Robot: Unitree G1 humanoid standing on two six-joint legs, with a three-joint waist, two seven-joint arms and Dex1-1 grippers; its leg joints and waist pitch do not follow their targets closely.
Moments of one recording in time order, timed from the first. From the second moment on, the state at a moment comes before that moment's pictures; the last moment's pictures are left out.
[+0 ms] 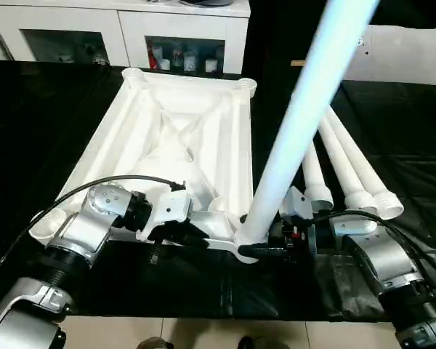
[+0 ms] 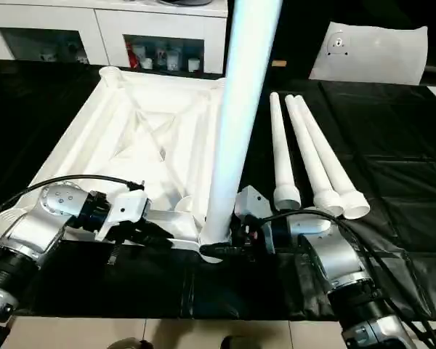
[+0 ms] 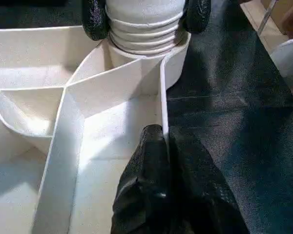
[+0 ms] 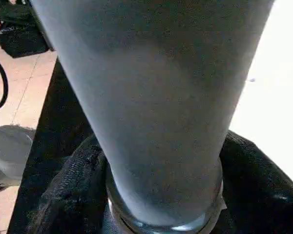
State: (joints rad) left arm -0.53 0.50 -0.34 0.46 -0.04 -0.10 -1.43; right arm -0.36 -0.42 0.25 0.28 0.20 0.12 1.26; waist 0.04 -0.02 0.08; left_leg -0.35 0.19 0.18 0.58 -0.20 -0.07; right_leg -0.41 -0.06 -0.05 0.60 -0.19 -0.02
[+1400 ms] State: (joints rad) left arm -0.39 0.28 -0.25 0.13 0.12 0.39 -0.81; right arm -0.30 -0.13 0.04 0.24 0.15 0.26 0.64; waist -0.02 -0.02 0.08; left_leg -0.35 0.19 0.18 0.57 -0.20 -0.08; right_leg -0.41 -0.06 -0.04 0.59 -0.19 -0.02
